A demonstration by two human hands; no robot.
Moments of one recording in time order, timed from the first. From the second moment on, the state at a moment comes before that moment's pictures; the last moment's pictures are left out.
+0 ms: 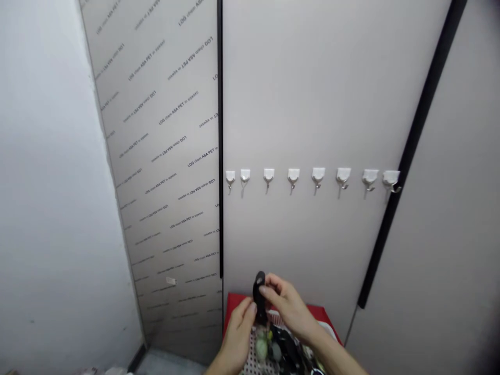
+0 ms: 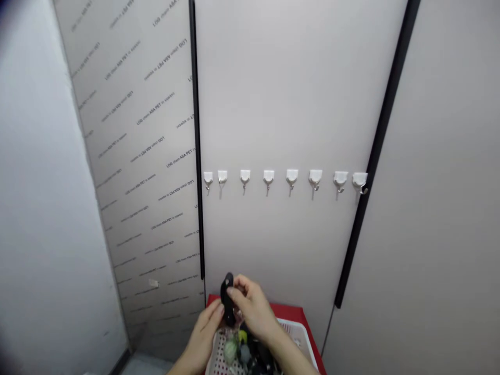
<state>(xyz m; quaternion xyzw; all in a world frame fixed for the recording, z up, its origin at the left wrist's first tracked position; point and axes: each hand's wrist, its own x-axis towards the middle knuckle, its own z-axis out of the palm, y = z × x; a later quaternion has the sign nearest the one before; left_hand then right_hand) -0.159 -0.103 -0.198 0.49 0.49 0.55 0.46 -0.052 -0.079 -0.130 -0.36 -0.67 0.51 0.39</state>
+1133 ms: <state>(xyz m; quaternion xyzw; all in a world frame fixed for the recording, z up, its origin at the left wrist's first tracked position) -0.206 0.002 -0.064 0.49 0.47 0.67 0.32 -0.132 0.027 -0.030 -0.42 -0.69 0.26 0.53</state>
